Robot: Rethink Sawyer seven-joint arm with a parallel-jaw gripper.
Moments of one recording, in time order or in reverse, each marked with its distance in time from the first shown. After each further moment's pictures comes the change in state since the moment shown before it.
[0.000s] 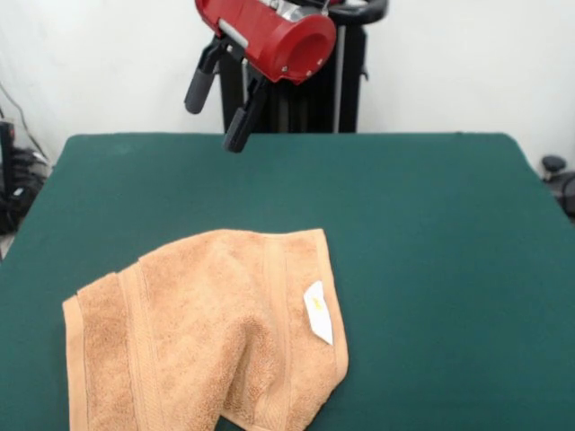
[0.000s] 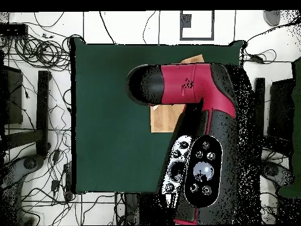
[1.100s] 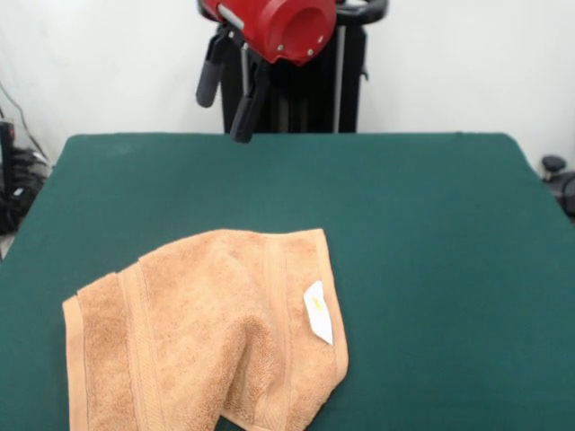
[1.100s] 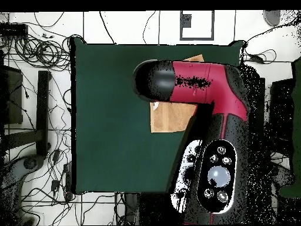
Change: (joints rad) arm -0.026 -0.010 -0.012 0.008 0.152 0.002 0.000
